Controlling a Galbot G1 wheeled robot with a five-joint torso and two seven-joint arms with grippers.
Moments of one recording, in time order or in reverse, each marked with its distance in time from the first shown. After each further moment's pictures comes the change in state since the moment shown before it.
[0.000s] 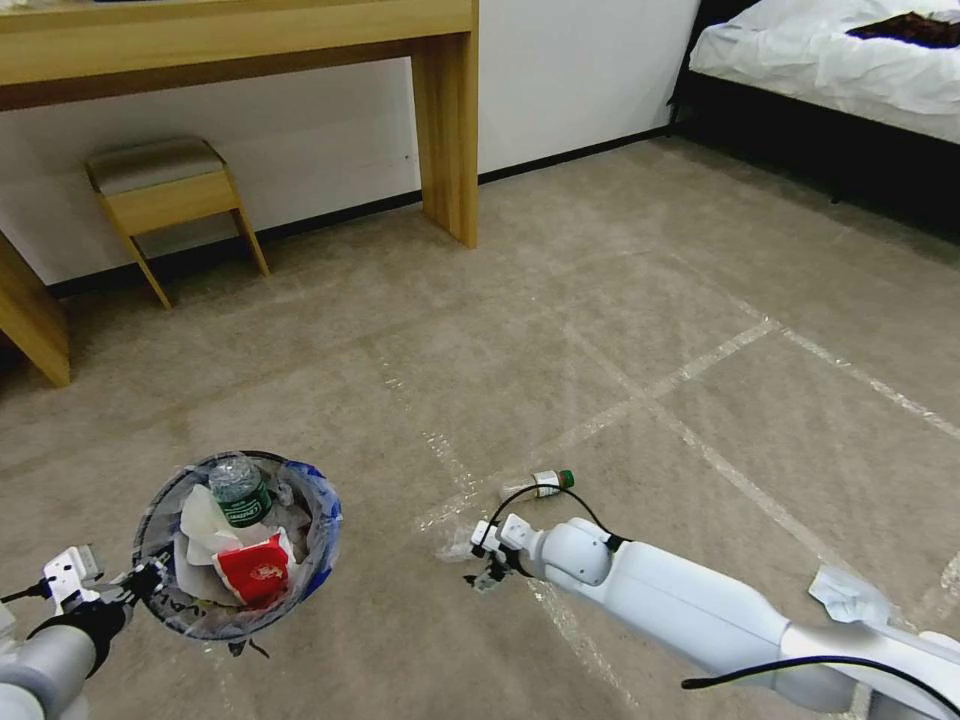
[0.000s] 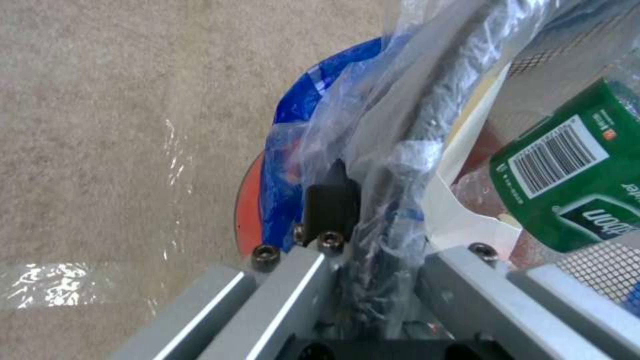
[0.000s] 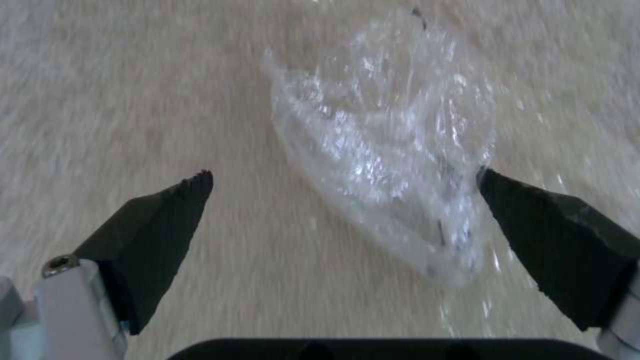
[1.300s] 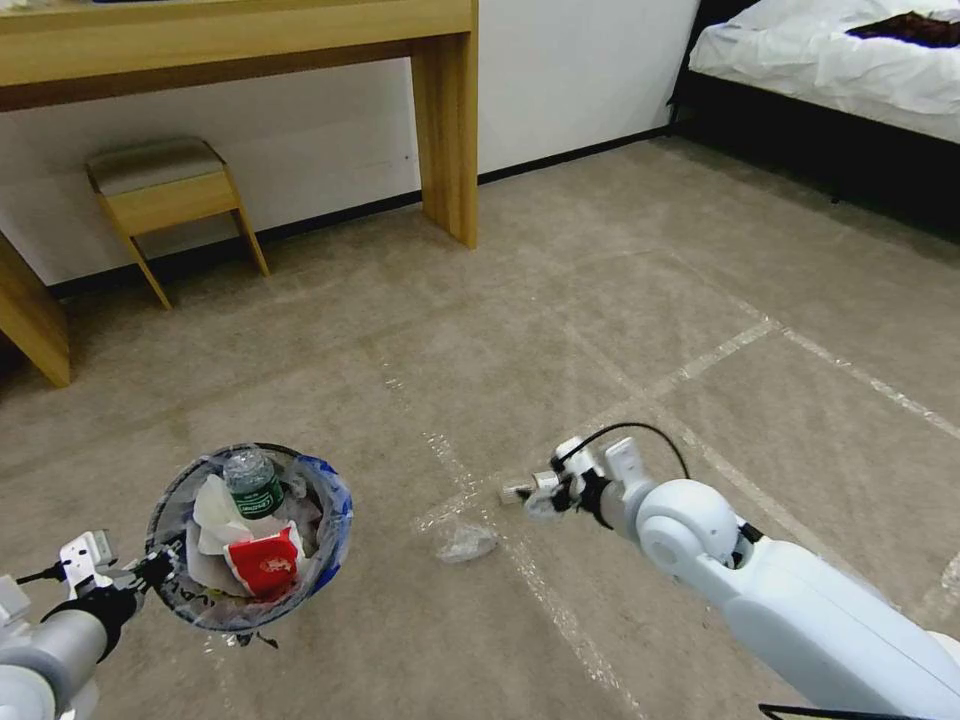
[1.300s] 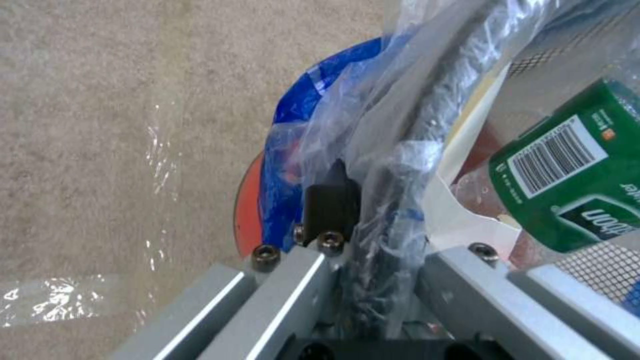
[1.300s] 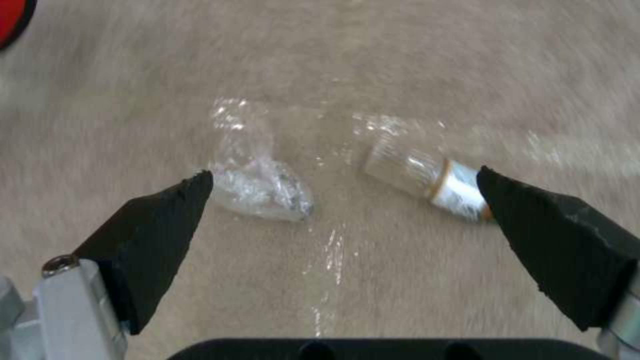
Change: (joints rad) left arm -0.014 0.033 0.023 -0.005 0.000 0.006 -0.003; right arm -0.206 -0.330 0.451 0.629 0.407 -0.337 0.279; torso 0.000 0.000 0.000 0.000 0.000
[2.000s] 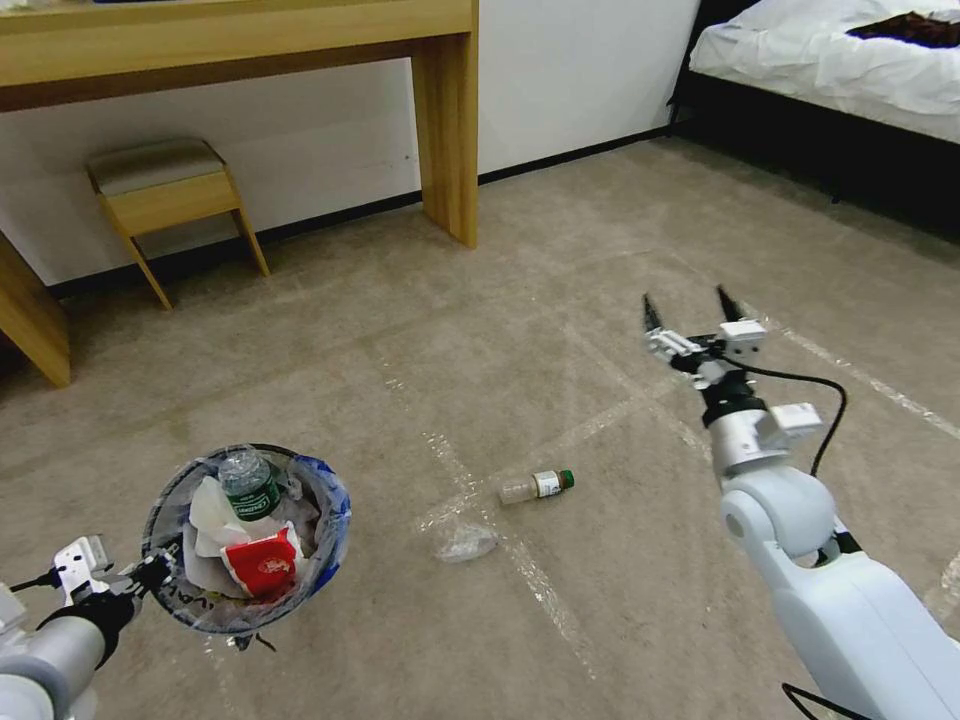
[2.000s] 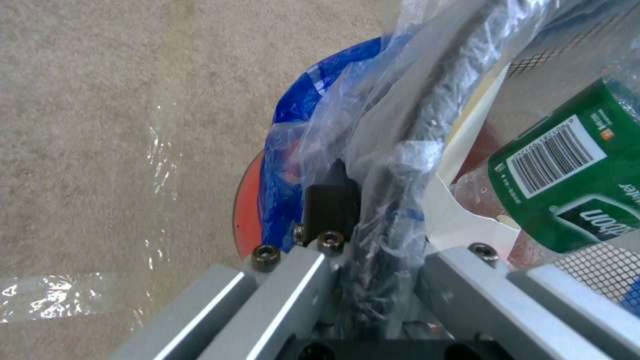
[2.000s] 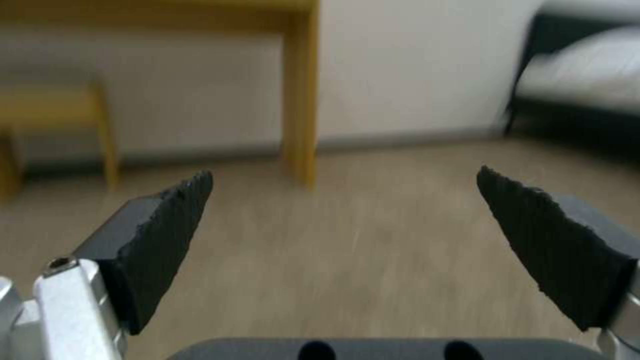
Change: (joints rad) left arm 0.001 -0.025 -0.005 -0.012 0.006 -0.002 -0.004; right arm -0.283 0.089 0.507 0.093 -0.171 0.601 0.163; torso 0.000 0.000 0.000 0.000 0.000
